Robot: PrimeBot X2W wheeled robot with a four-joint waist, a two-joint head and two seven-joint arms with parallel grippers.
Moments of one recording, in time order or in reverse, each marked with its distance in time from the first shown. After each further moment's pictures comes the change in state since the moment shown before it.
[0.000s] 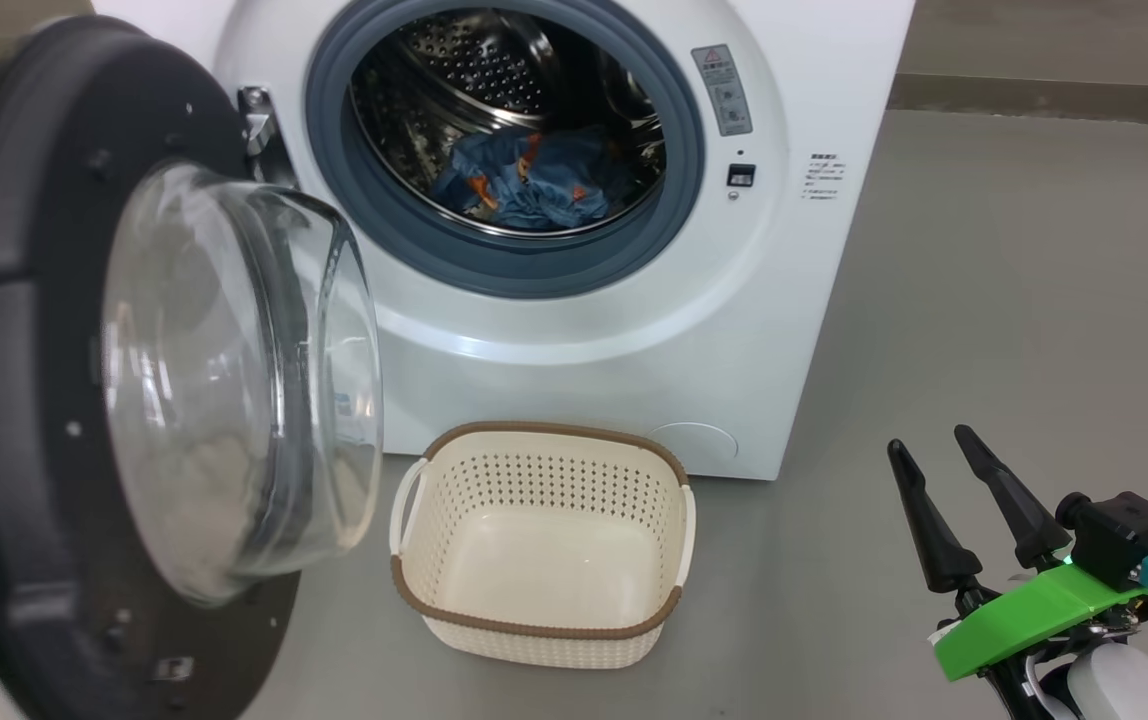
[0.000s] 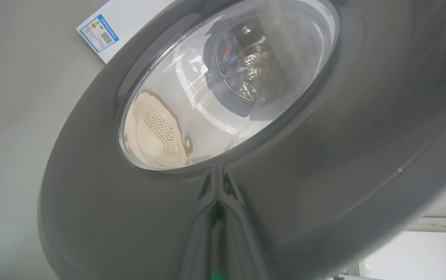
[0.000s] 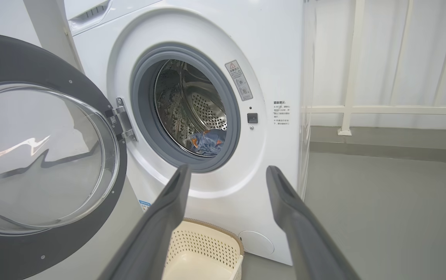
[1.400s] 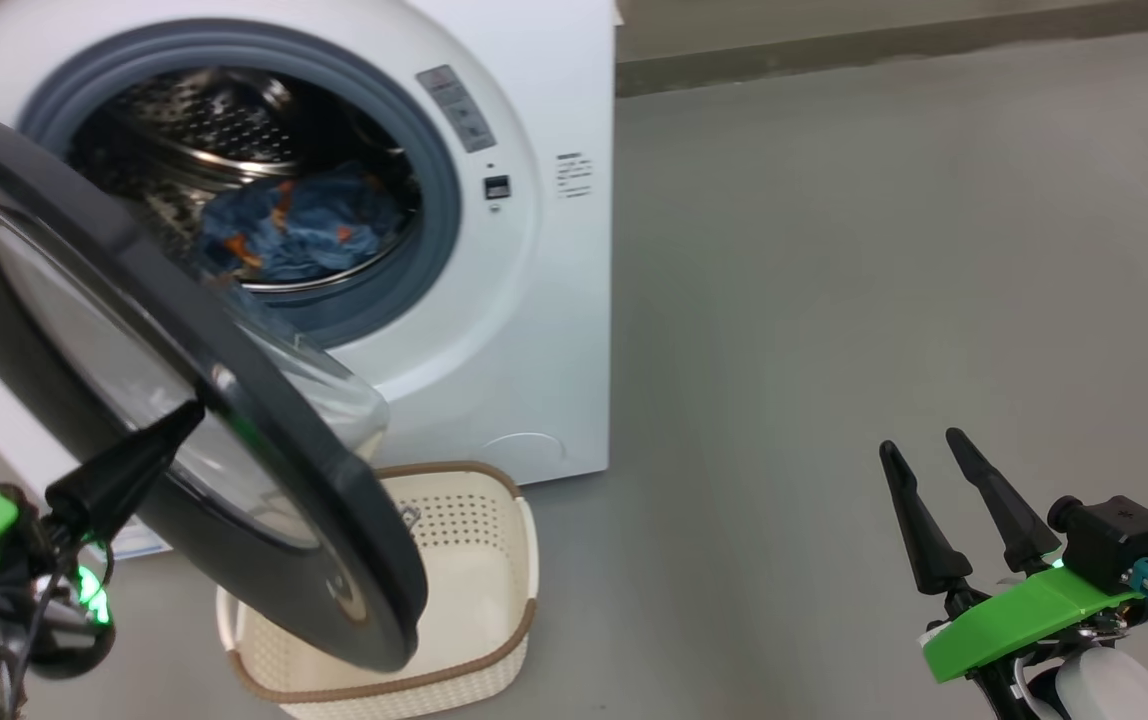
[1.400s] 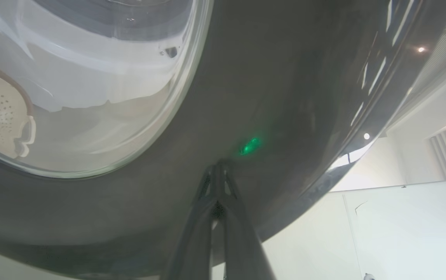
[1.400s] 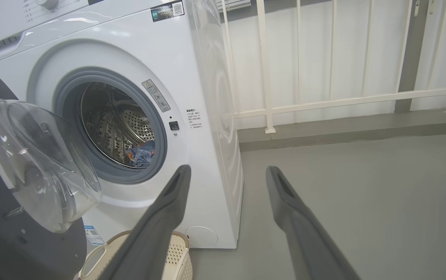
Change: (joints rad) left arm -0.188 -0.241 -0.115 -0.052 -0.053 0.079 -0.077; right arm 0.005 0.032 -0.012 0.001 0.000 0.000 0.000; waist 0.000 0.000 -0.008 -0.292
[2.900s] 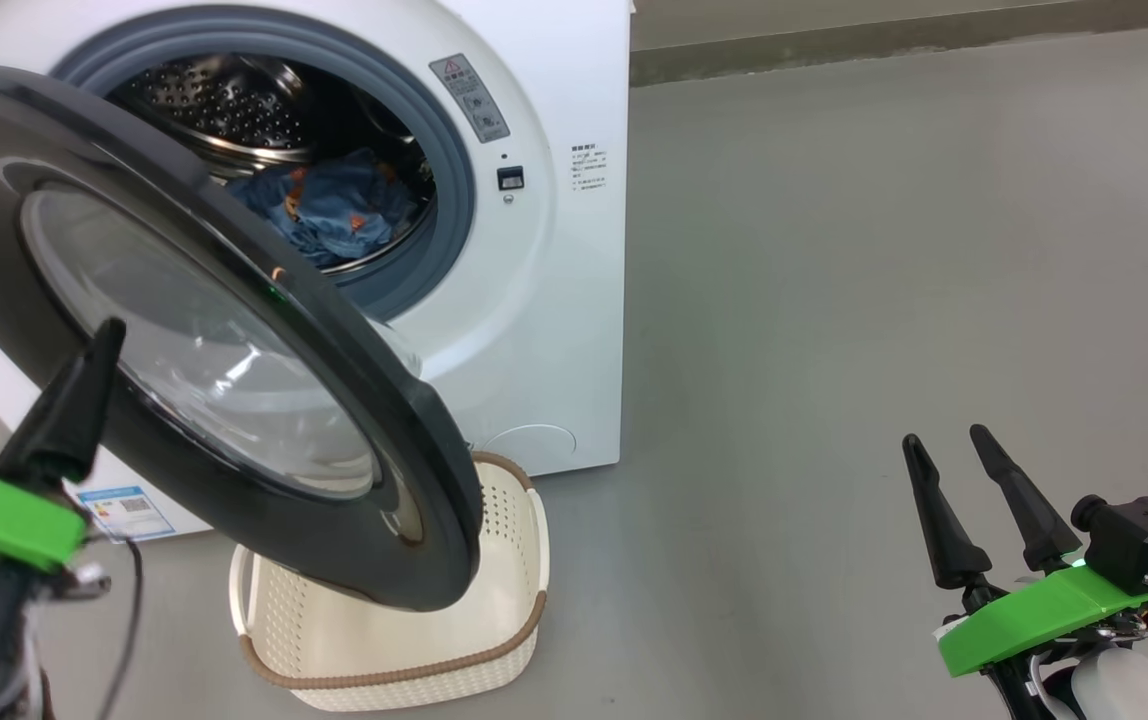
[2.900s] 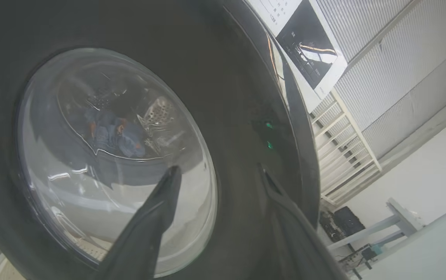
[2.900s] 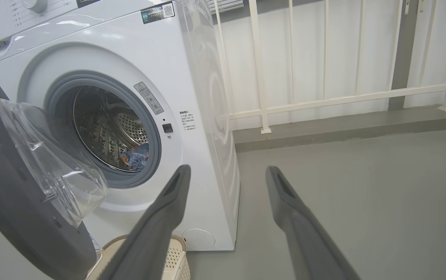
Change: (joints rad) left arm 0.014 0.017 -0.076 -0.053 0.467 -0.300 -0.482; right arm 0.014 0.009 -0.049 -0.006 -0.004 0.000 0.000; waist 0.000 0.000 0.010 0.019
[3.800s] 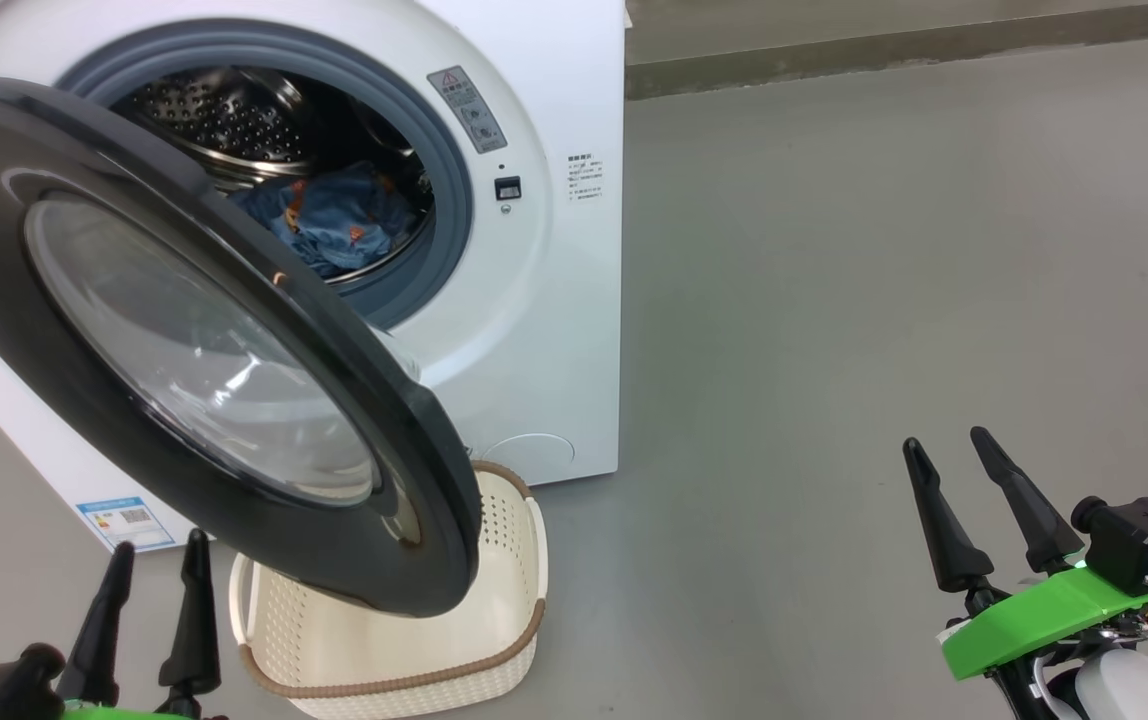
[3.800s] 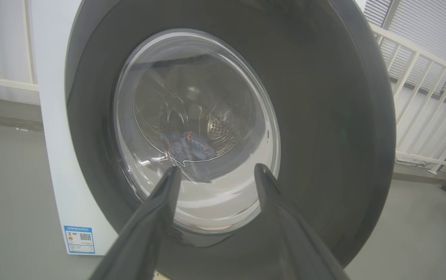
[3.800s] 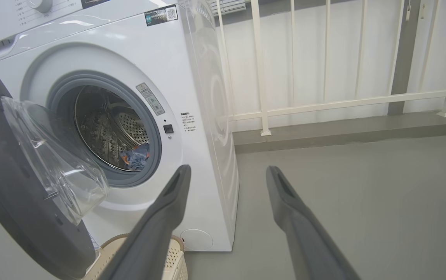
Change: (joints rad) left arm 0.312 -0.039 -0.187 0.105 0.554 -0.035 -0.675; right arm 0.000 -0.016 0.013 0.001 0.000 0.000 0.000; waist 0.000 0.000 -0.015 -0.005
